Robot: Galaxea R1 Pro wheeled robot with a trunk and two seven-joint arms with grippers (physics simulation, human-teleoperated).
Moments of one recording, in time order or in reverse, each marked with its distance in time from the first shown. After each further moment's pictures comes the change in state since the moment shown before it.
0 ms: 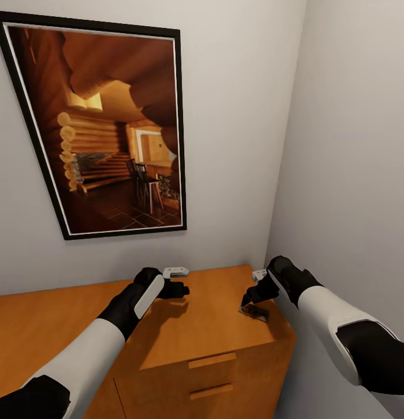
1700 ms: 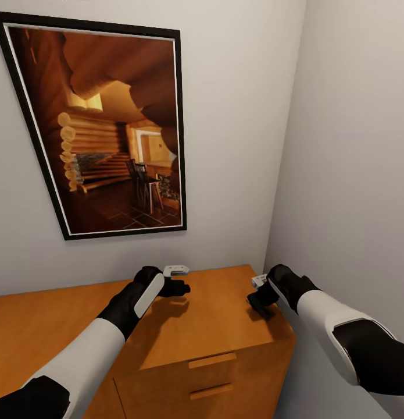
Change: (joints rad) left arm 0.000 0.000 0.002 -0.021 0.000 0.003 0.000; right arm 0.000 0.010 0.004 0.110 0.017 -0.155 -0.013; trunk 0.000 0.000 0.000
